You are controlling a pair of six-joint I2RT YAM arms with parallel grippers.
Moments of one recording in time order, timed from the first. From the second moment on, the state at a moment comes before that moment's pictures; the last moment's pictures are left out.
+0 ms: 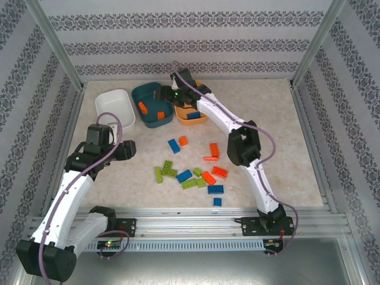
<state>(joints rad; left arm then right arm) -0.13 0.89 0.86 -0.80 0.08 -0.27 0.58 2.38 2.25 -0.62 -0.27 0.69</state>
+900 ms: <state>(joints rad) -0.11 0.91 0.84 -0.78 0.15 -0.27 0.62 2.21 1.77 -0.79 -0.14 0.44</state>
